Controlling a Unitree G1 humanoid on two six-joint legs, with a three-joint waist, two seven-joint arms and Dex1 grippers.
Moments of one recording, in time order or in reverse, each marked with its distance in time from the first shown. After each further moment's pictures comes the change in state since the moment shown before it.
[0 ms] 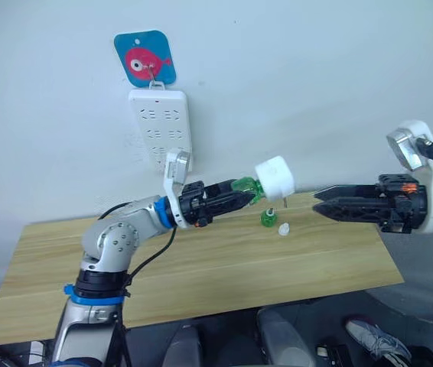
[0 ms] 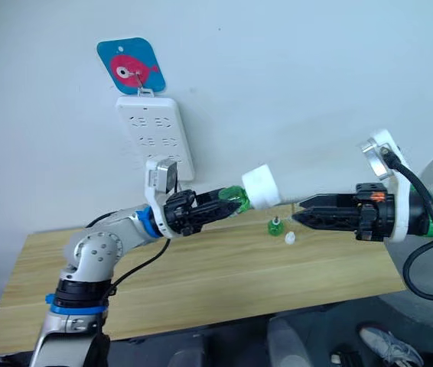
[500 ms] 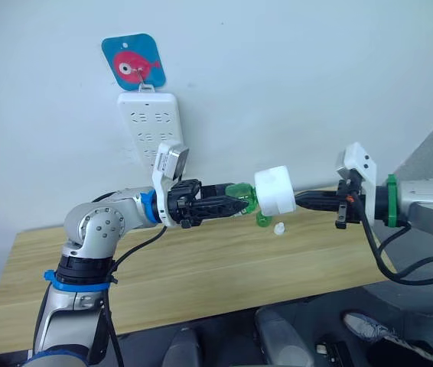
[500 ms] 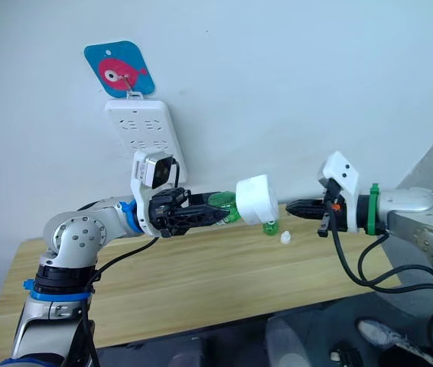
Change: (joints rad) left arm -0.077 0.081 -0.002 0.018 -0.071 0.130 -0.116; right arm -0.047 0.202 0.352 -0.027 -0.787 -0.388 0.254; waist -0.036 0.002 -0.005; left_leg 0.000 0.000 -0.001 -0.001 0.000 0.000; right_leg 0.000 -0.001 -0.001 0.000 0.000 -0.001
